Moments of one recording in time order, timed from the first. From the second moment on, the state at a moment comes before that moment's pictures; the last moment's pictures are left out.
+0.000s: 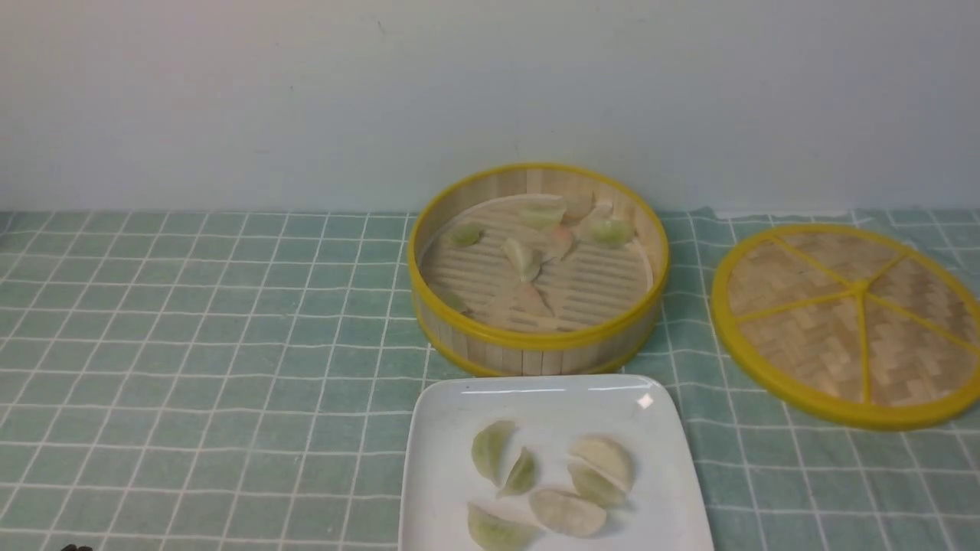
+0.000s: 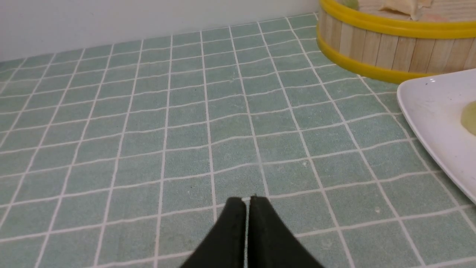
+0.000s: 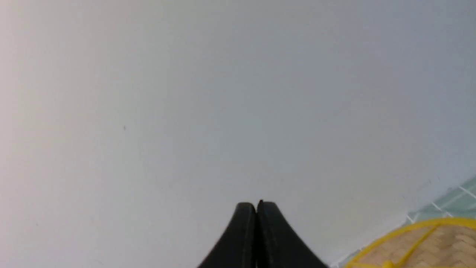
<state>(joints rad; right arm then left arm) 0.01 -0.02 0.03 0.38 -0.14 0.31 -0.11 -0.01 0.03 -0.06 0.37 0.11</state>
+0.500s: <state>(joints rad) 0.14 0.56 -0.78 0.16 0.74 0.18 -0.11 -0.01 0.03 -0.06 0.37 0.11</state>
